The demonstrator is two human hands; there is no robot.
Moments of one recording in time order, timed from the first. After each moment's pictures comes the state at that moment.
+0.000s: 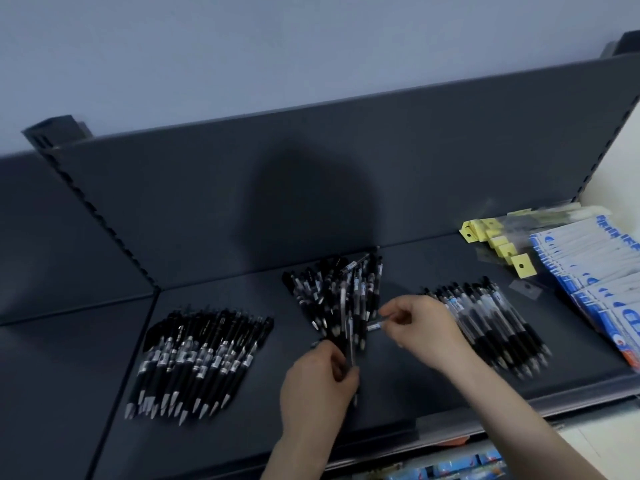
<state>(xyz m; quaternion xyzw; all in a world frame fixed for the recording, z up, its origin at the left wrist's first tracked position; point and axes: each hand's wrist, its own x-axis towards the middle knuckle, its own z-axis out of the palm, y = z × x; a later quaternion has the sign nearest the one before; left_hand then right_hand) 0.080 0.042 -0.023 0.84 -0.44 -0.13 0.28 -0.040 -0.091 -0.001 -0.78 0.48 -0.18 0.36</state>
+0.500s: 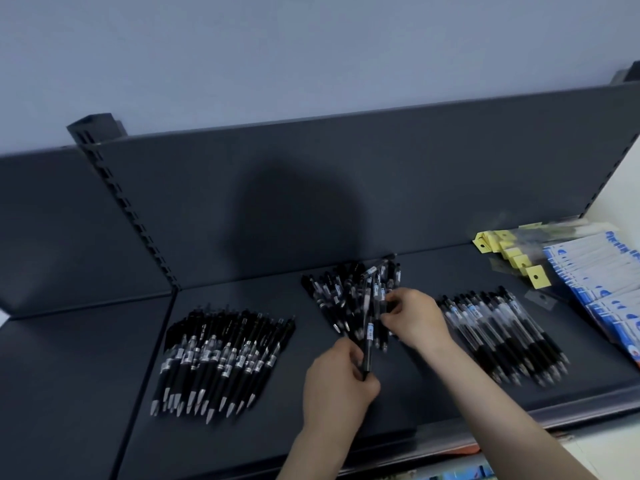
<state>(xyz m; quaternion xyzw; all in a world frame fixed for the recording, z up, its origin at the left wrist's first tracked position) 0.093 0.047 -0.015 0.81 -0.45 -0.20 0.32 0.013 -0.098 -0.010 -0.76 0.57 -0.14 0.28</state>
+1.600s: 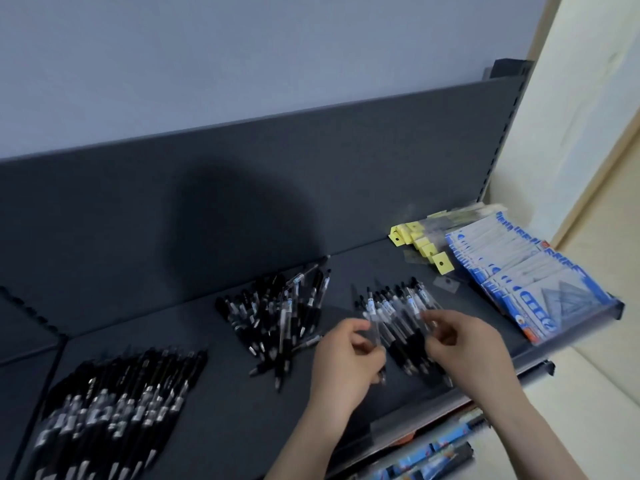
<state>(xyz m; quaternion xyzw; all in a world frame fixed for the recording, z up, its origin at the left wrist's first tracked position) 0.011 -0.033 -0.005 0.68 -0.43 -0.40 0.42 -0.147 -0.077 0.014 -0.69 0.64 -0.25 0.25</state>
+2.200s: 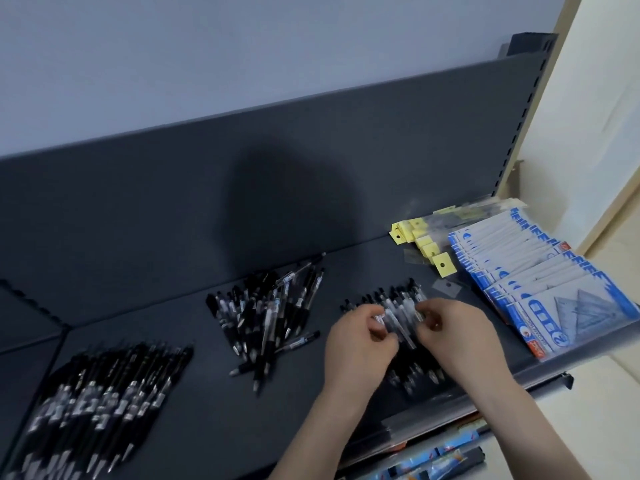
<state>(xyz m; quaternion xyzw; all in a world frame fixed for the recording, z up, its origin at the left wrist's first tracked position) -0.032 -0.074 -0.002 0.73 -0.48 -0.29 0.38 -0.159 -0.122 0.014 -0.73 0.62 -0.20 0.20</state>
